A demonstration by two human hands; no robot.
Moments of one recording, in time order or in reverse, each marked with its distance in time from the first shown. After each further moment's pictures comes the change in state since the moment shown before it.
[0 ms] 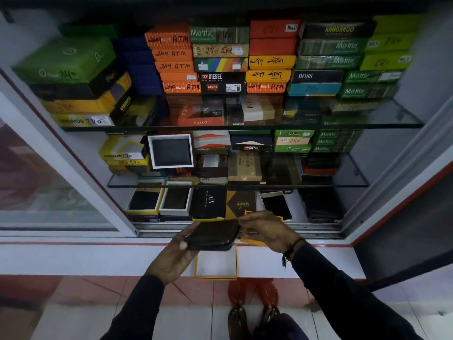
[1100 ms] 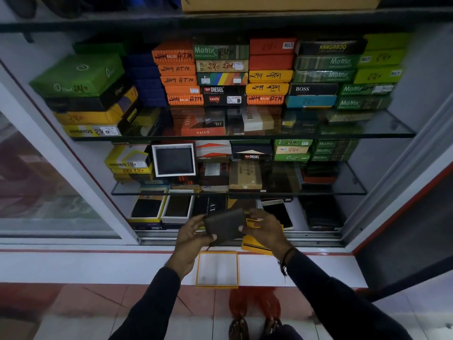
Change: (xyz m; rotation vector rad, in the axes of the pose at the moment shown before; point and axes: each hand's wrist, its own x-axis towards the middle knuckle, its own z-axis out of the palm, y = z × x) left_hand 0.037 0.000 0.044 0.583 0.459 0.177; right_hand 0.013 0.008 0.005 -0.401 0.407 -0.279
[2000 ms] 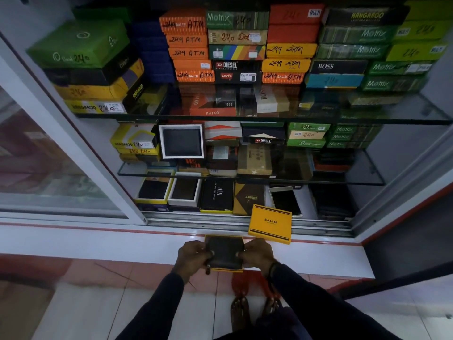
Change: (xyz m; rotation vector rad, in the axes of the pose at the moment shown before) left_hand -0.026 -0.073 -0.031 0.519 0.072 -0.242; right_hand -0.024 0.081 0.069 -0.233 -0.186 0.428
